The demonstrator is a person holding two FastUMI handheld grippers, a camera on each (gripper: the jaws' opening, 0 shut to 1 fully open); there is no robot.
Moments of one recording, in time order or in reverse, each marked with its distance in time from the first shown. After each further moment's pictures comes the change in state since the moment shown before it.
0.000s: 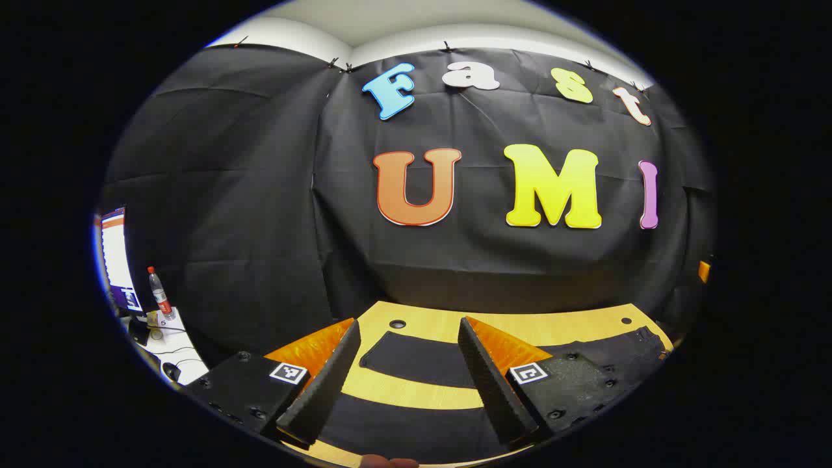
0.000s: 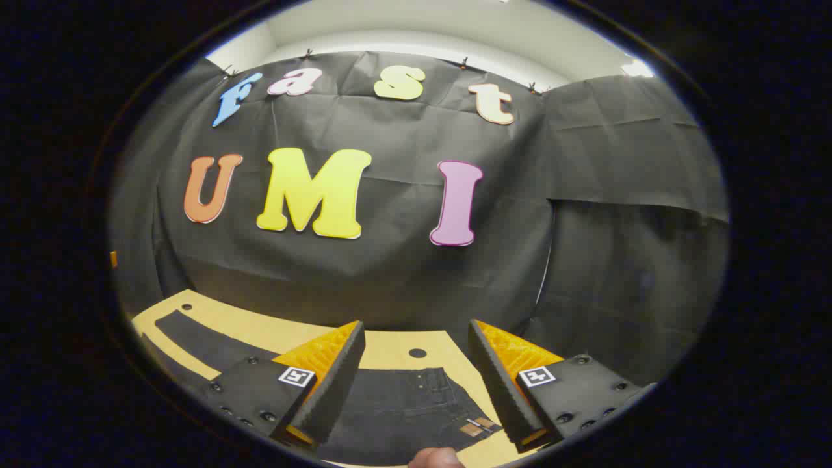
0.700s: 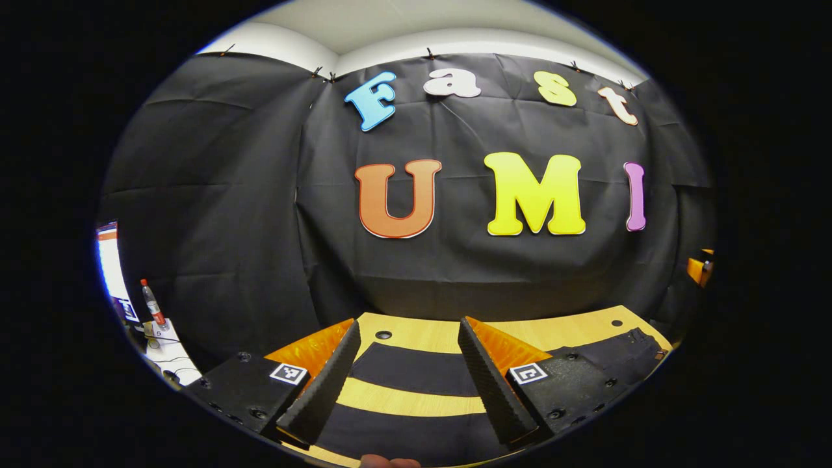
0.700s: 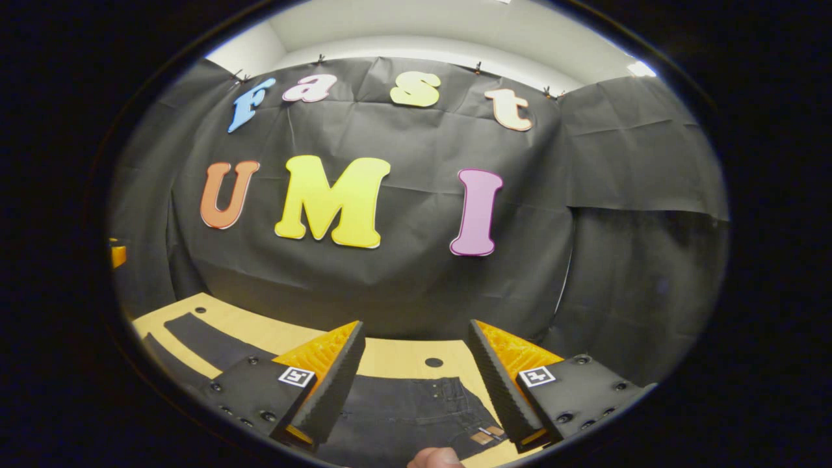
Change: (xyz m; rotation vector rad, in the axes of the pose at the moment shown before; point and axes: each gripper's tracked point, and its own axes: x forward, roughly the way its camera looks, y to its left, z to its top) left arm 0.001 -0.031 0.015 0.010 -0.025 -0.026; right arm 0.013 0.011 0.007 0.003 -0.031 0.092
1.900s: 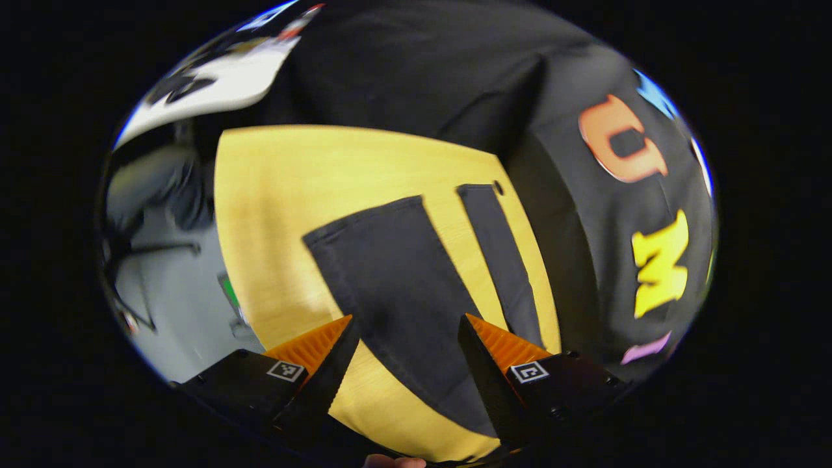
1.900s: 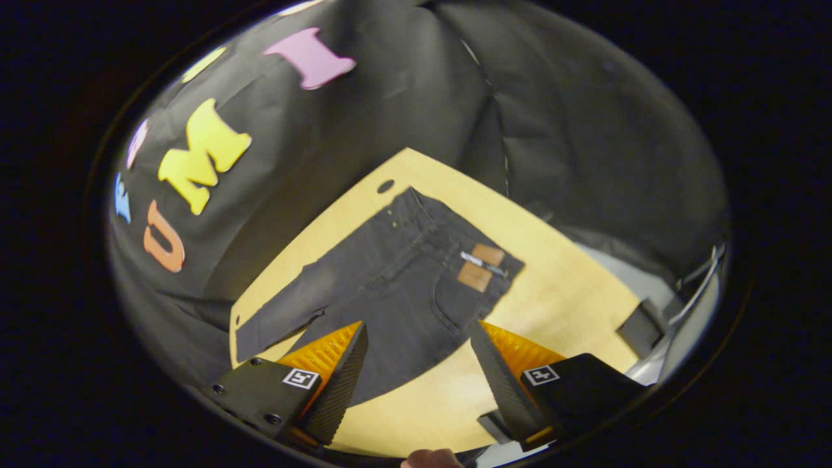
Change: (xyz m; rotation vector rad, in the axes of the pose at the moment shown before) left arm -0.077 0.080 -0.261 -1.208 0.758 0.304; right arm -0.065 -0.095 -0.251 0.768 0.852 -0.077
